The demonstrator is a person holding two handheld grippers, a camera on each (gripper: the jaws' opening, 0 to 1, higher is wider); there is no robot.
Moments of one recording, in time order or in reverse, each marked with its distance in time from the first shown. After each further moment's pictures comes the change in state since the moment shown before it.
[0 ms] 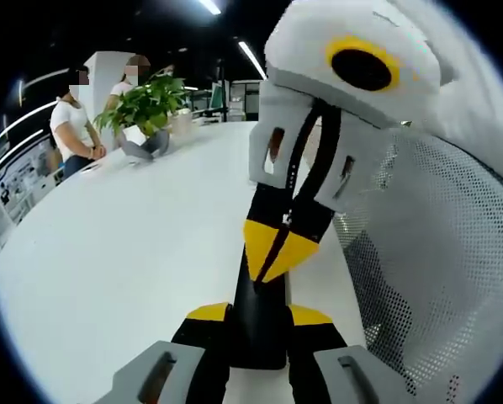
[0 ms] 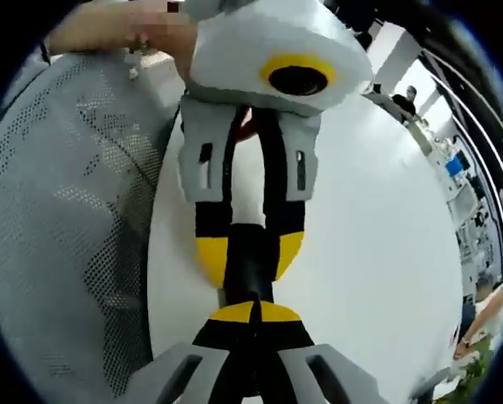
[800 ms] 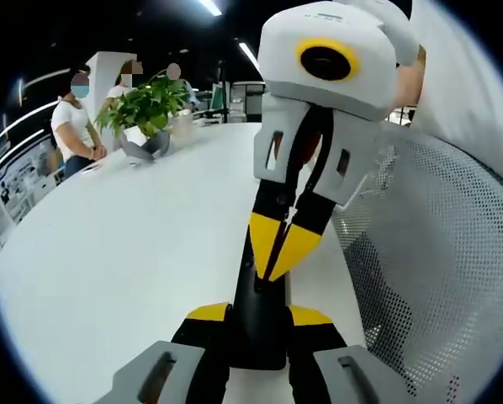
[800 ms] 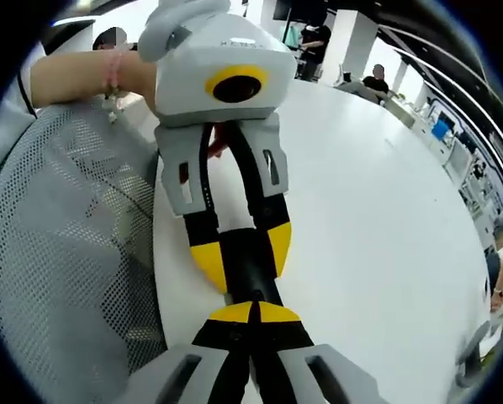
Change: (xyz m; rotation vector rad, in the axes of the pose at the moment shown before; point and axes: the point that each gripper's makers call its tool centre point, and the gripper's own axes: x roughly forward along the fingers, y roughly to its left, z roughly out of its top) left arm 0.001 0.001 0.000 -0.004 -0.005 0.000; right arm -0.003 0.002 0.001 0.306 -0.111 0.115
